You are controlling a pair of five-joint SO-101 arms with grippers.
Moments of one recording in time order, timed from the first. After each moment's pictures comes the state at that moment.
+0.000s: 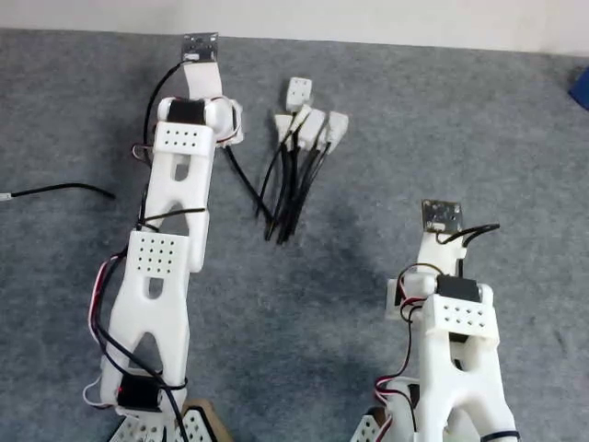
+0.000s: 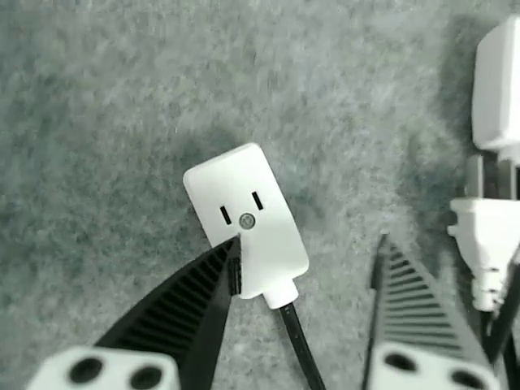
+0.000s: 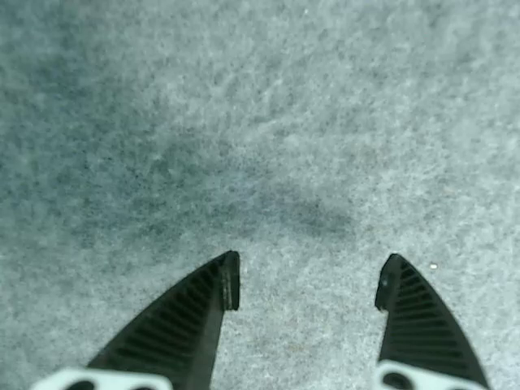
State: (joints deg) left arm -1.0 71.8 -78.3 72.9 10.0; right arm 4.0 -41.2 66.5 56.6 4.9
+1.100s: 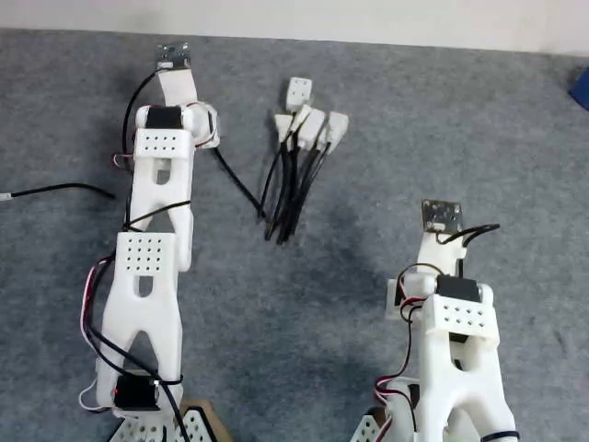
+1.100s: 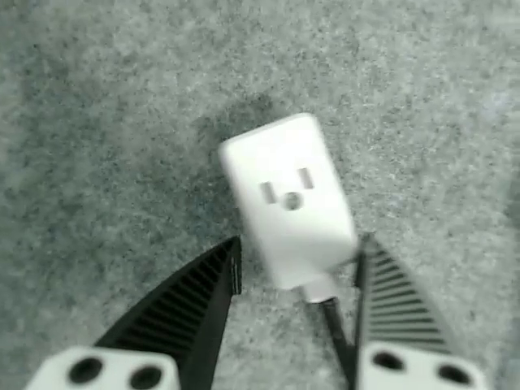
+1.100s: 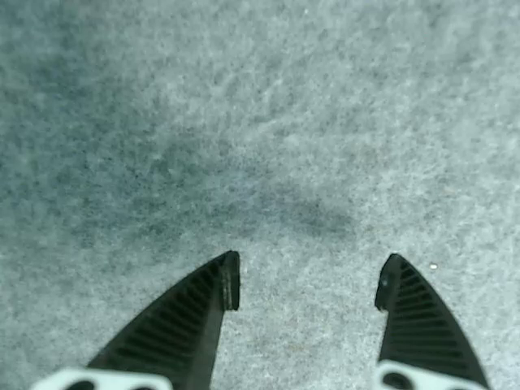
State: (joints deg) left arm -6.2 75.3 -80.0 71.4 8.6; right arm 4.0 -41.2 66.5 56.6 4.9
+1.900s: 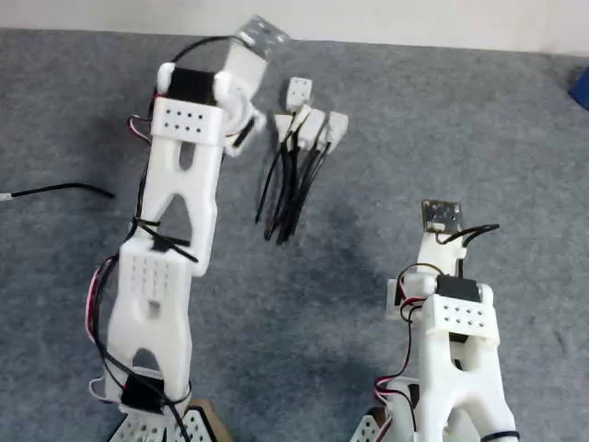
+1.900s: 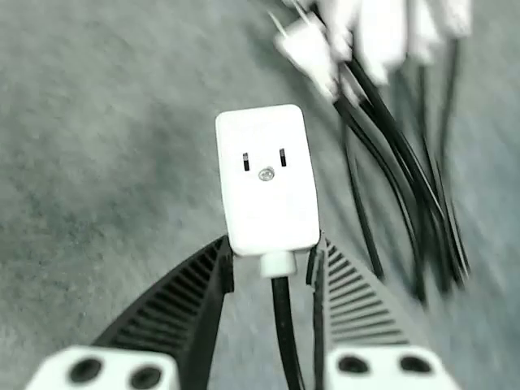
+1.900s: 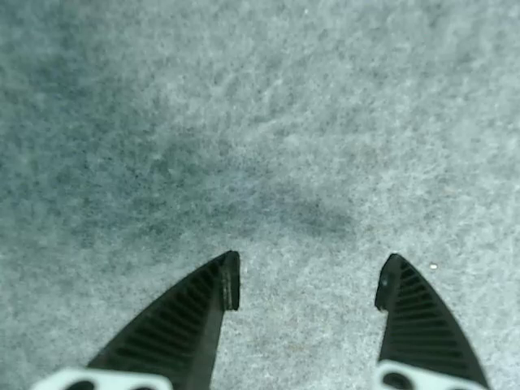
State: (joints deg) left arm 5.3 45.8 -70.6 101.8 -21.4; right arm 4.0 -41.2 66.5 56.6 4.9
